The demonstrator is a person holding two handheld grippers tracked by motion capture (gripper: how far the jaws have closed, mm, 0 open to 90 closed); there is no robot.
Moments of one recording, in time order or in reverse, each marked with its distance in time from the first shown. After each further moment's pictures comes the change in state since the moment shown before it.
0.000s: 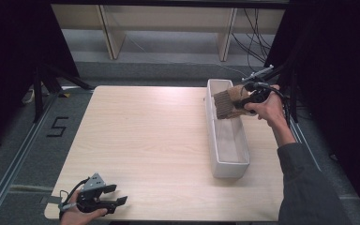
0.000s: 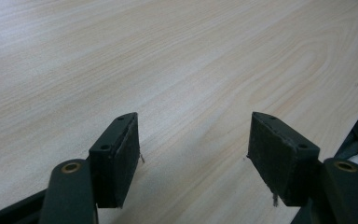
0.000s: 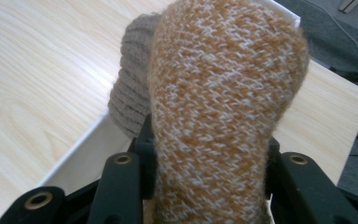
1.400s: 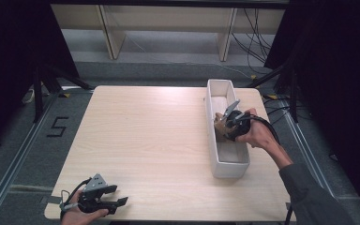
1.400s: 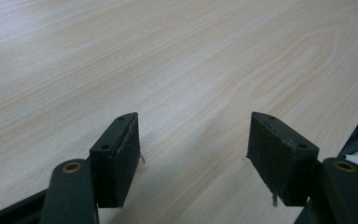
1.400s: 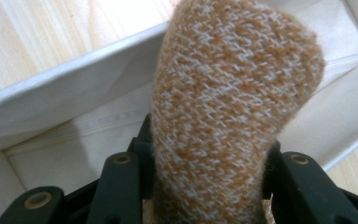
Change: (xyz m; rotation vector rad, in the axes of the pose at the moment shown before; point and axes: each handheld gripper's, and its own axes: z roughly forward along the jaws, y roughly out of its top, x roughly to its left) left arm 0.000 0.000 0.002 0.031 0.011 0.027; right arm 0.069 -0.049 0.041 0.211 0.055 -0.467
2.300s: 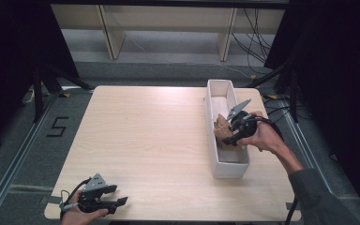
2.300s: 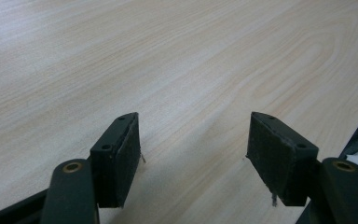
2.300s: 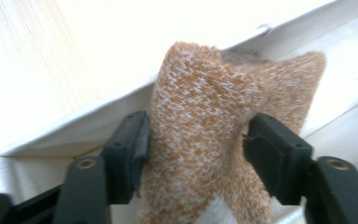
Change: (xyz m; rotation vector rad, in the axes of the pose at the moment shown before) left arm -0.001 0.000 0.001 -0.016 -0.001 -0.016; right arm 0.003 -0.013 -0.024 -0.147 0.136 0.062
